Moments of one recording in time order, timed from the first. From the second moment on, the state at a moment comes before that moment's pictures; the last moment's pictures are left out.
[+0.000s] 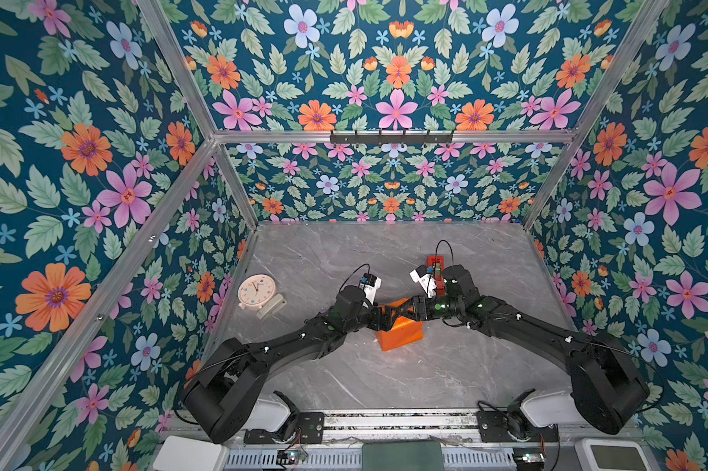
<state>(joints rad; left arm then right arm) -0.74 1.38 0.62 0.23 0.19 -0.45 0.57 1.42 0.81 -0.02 -0.67 0.56</state>
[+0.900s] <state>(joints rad) -0.75 1.23 0.46 0.33 0.15 -0.47 0.58 1.41 0.79 0.00 -0.67 0.54</state>
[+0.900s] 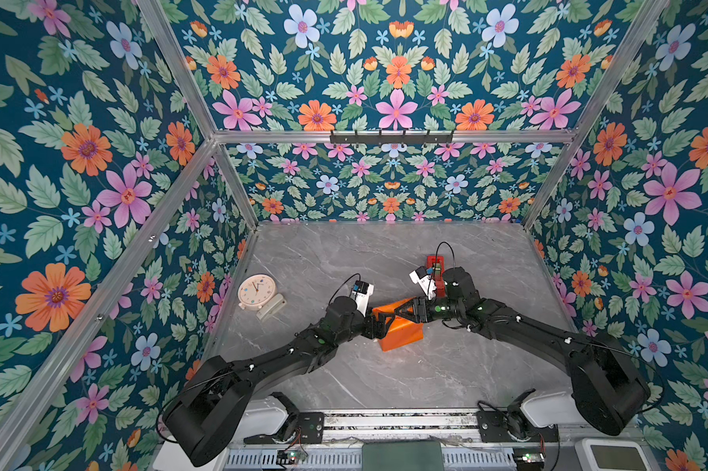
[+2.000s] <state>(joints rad) -0.89 1.22 0.42 0.56 0.01 -0.18 0.58 1.43 0.81 -0.04 -0.68 0.55</state>
